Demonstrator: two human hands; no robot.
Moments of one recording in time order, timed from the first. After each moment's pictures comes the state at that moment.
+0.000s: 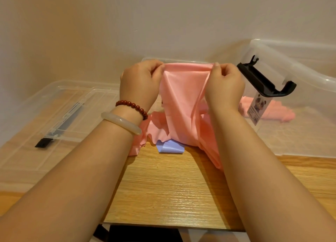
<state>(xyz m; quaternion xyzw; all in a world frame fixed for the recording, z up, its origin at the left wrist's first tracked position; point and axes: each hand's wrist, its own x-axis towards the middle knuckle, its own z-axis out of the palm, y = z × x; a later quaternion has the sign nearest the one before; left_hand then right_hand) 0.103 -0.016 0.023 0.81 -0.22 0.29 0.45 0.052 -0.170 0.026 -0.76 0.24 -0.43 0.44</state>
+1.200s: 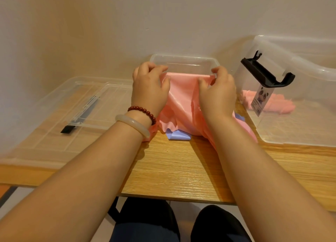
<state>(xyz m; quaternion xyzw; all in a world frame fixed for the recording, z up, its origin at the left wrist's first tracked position) 0.077 -0.004 0.003 0.85 -0.19 0.29 0.40 0.027 -0.147 0.004 -0.84 0.22 -0.39 0.32</state>
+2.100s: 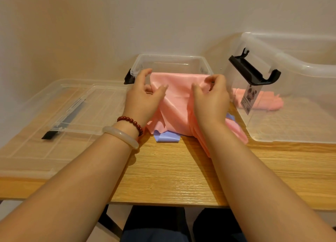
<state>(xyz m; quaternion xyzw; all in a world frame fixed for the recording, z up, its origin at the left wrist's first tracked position) 0.069 -0.014 -0.016 0.78 -0.17 0.13 0.58 0.014 -0.158 -0.009 -0.77 0.21 -0.40 0.45</state>
